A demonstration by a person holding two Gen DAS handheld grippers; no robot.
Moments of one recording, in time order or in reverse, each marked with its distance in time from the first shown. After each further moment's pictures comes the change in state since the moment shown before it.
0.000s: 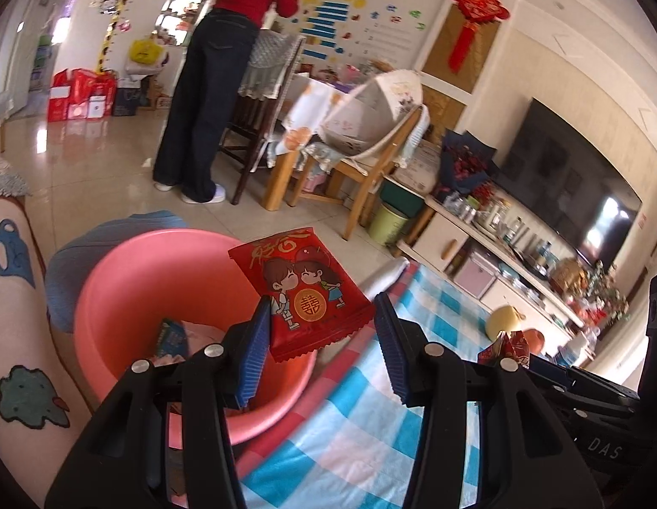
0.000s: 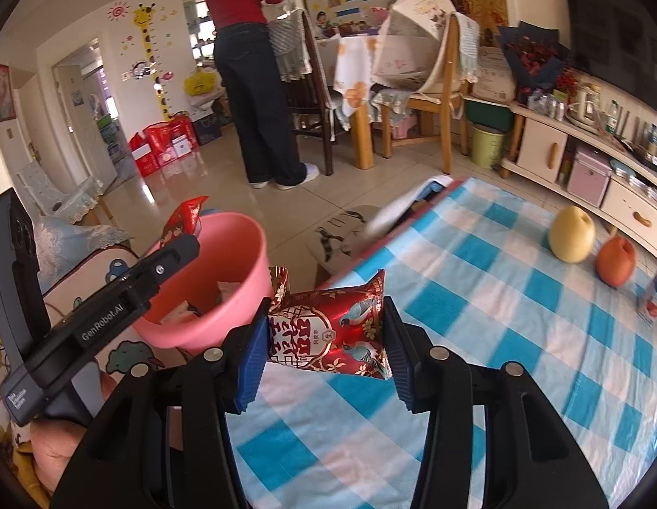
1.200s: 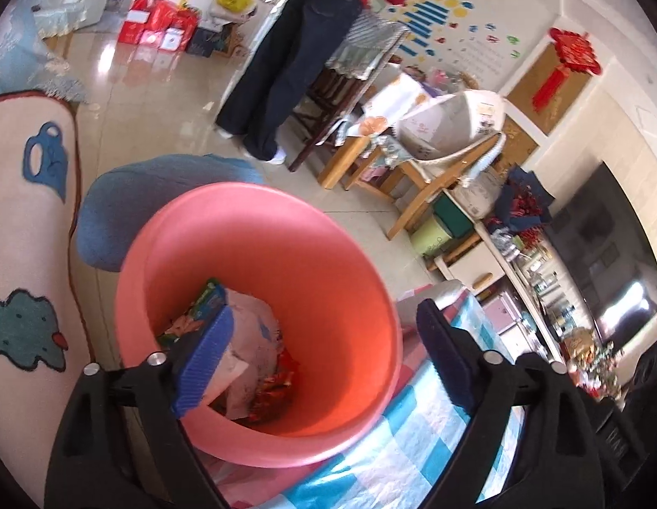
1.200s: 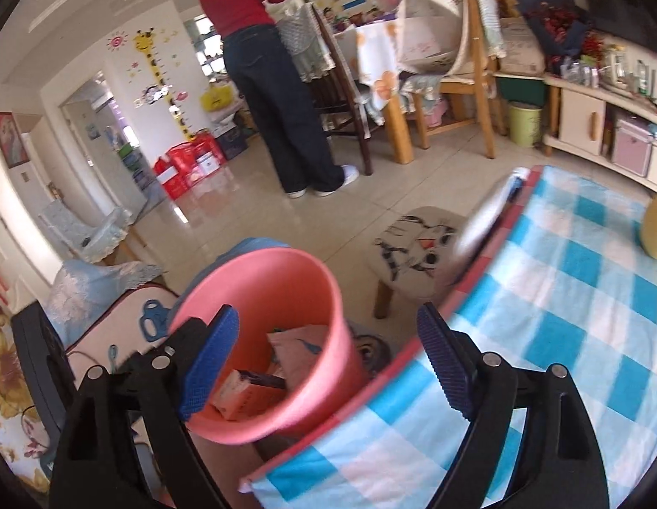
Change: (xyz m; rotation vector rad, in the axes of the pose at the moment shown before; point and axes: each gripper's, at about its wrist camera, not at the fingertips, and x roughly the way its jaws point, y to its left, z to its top) left arm 0.028 0.070 0.001 -0.265 0.063 0.096; right arm 0.084 0.036 0.038 0.137 -0.007 0.102
